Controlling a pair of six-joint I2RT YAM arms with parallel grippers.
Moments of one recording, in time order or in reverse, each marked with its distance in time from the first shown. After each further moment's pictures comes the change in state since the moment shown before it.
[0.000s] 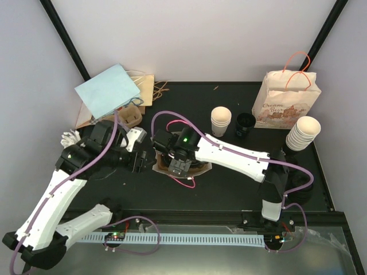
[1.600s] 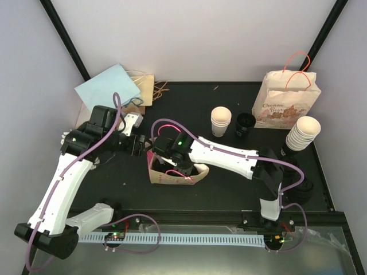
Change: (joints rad) left arm 0.166 0.126 0.046 0.062 0.008 0.153; right arm -0.023 0.048 -0.111 0.035 -0.129 -0.063
